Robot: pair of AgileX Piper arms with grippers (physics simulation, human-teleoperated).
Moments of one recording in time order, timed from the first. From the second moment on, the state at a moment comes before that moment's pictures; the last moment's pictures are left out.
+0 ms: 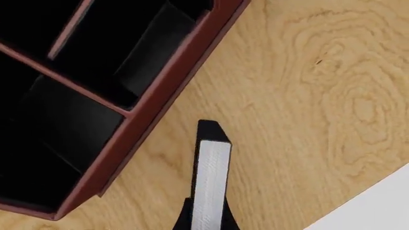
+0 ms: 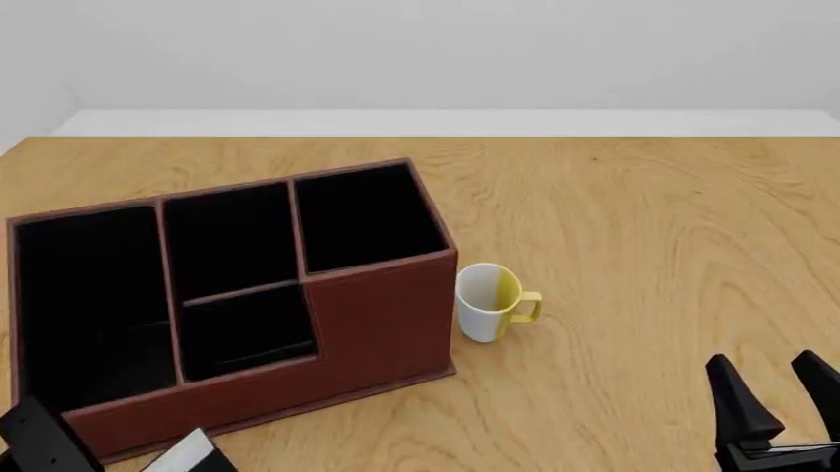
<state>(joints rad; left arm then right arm) -0.50 0.49 -0.45 1.15 0.14 0.04 0.07 0.00 -0.01 -0.01</state>
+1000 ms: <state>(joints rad) -0.63 0.62 -0.70 1.22 0.47 0.05 0.06 0.00 -0.01 0.00</state>
